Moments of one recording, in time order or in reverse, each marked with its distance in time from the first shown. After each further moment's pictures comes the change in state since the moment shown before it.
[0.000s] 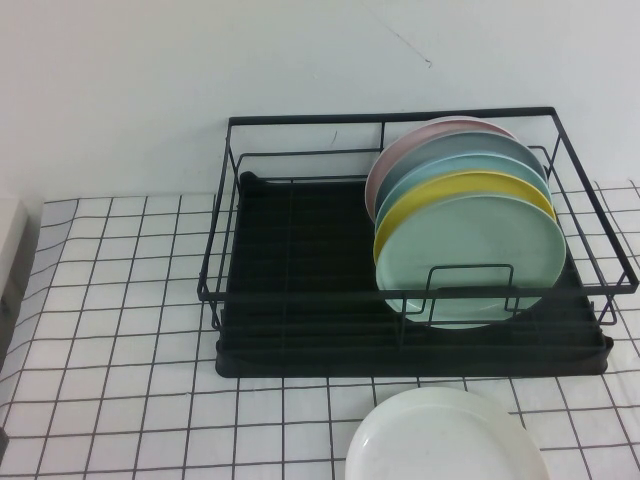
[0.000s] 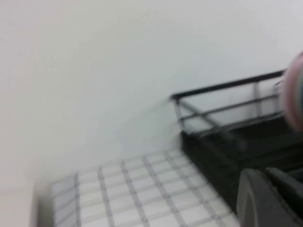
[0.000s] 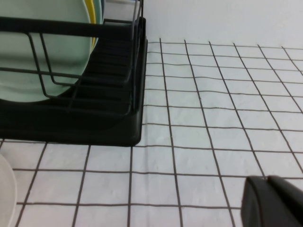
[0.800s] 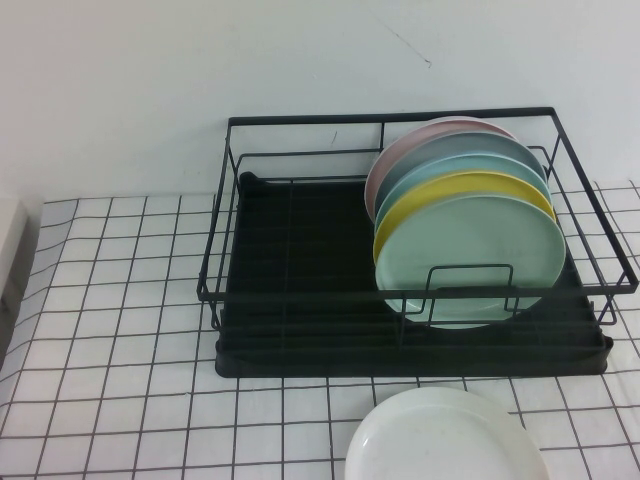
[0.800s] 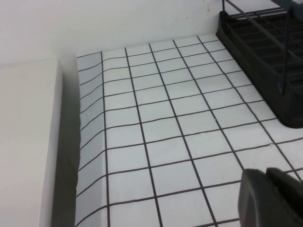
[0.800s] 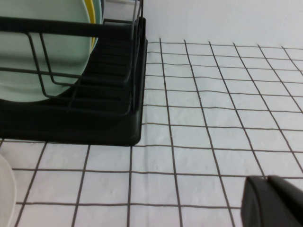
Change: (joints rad) right arm 0.000 0.000 0.000 0.000 0.000 0.000; left arm 0.207 -0.014 0.000 -0.008 0.352 -0.022
